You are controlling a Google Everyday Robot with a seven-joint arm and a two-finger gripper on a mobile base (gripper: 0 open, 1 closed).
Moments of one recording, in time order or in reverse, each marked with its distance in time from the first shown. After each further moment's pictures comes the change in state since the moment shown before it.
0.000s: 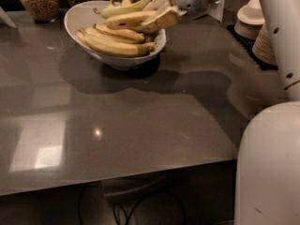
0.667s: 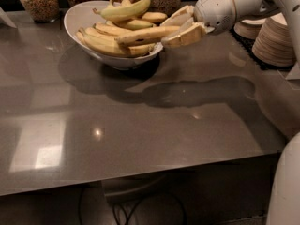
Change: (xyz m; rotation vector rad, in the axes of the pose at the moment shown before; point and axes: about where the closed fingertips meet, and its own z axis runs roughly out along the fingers) arm 0.011 0.070 -0.042 -0.131 -0.182 0.015
